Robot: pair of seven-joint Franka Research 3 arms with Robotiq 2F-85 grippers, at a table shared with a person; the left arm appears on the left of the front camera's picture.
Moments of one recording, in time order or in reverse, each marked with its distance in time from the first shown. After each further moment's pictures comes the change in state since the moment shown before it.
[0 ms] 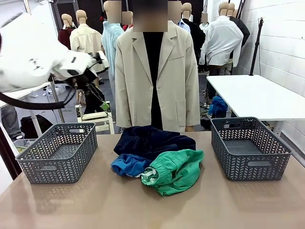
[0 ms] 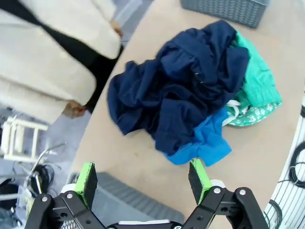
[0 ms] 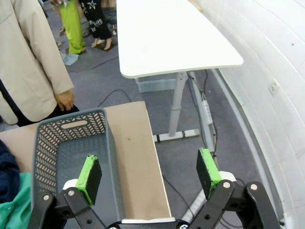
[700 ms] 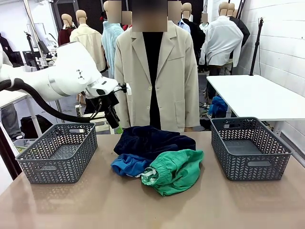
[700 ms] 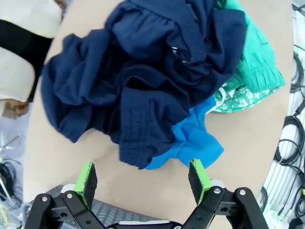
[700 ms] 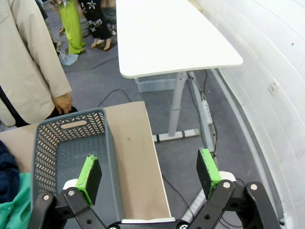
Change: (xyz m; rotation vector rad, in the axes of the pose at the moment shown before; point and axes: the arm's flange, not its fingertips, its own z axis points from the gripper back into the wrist) left arm -0.004 0.005 -0.118 -0.284 0.178 -0.008; right arm 0.000 -0.001 0.000 -0.002 0.000 0.000
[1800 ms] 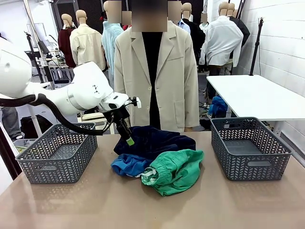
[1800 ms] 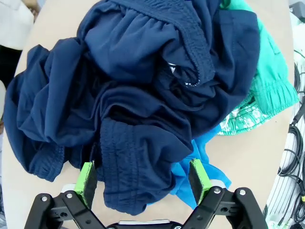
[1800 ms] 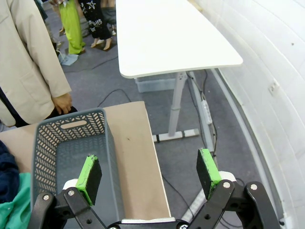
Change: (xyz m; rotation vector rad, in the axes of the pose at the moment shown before) left arm 0.010 0.008 -0.071 -0.081 -0.033 -0.005; right arm 0.000 0.000 0.000 -0.001 0.000 0.000
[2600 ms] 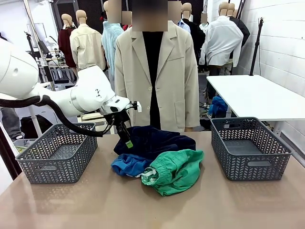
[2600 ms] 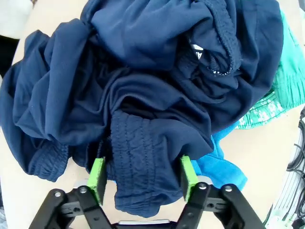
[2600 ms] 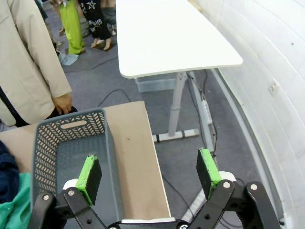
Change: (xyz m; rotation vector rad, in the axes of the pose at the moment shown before) left arm -0.006 0.014 -0.015 0.002 0.053 -0.002; right arm 0.000 0.000 0.000 0.000 0.000 0.000
